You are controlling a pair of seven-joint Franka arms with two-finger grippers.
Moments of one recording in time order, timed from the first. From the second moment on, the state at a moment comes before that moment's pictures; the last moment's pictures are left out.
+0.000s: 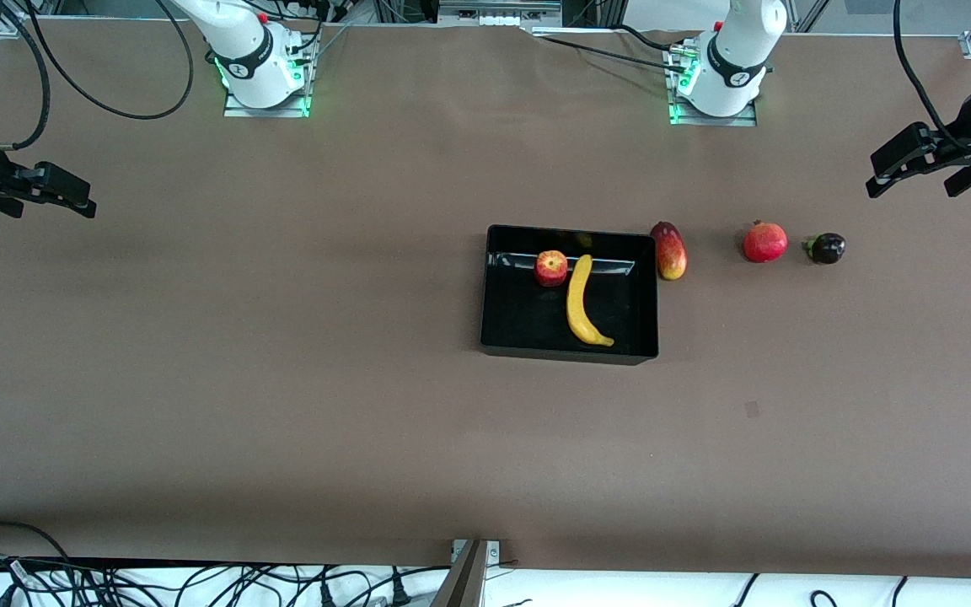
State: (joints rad) left arm 0.14 -0.04 -0.17 -1.55 -0.02 1.55 -0.08; right arm 0.00 0.03 -0.03 -1.62 -0.01 1.59 -0.03
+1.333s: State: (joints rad) left arm -0.24 0.28 -0.19 -1.70 0.00 1.92 -0.75; right arm 0.00 0.03 -0.03 -1.62 -0.01 1.59 -0.03
